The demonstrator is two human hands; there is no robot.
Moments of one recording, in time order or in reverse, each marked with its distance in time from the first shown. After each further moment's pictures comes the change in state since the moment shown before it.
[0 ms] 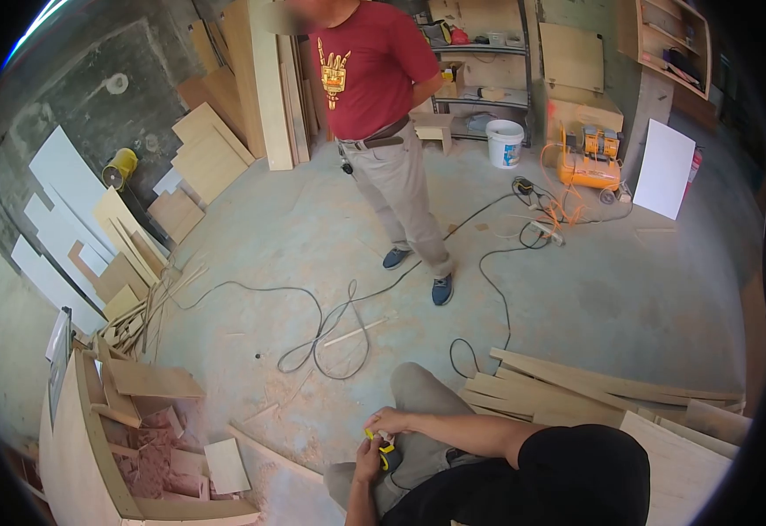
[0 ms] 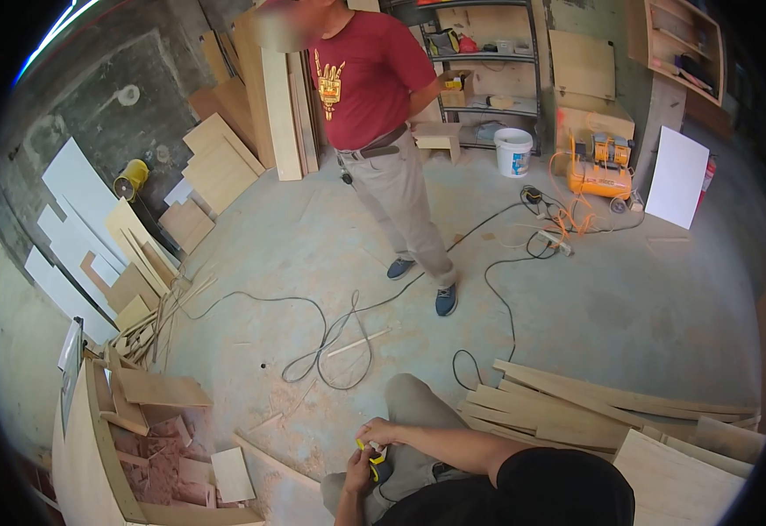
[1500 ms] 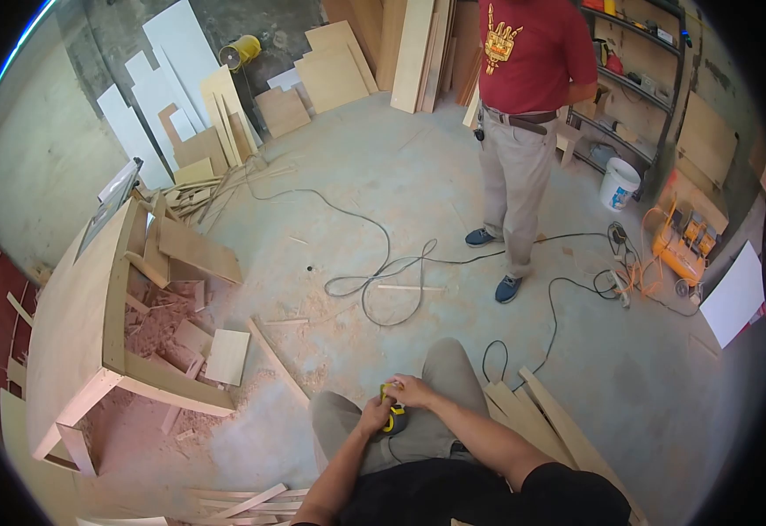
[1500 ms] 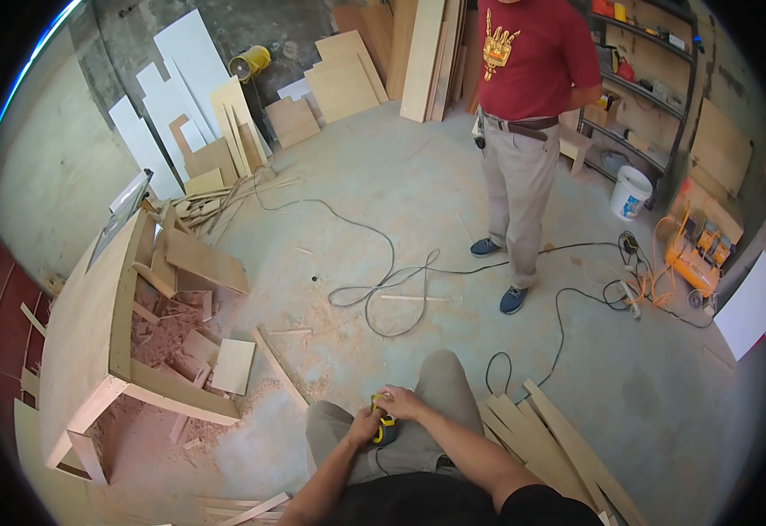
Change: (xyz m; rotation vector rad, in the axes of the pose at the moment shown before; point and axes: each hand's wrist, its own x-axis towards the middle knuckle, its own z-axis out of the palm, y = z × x) left_hand -0.009 -0.001 -0.004 0.240 0.200 0.024; right_hand 0.006 0.011 0.017 -0.622 0.108 -0.285
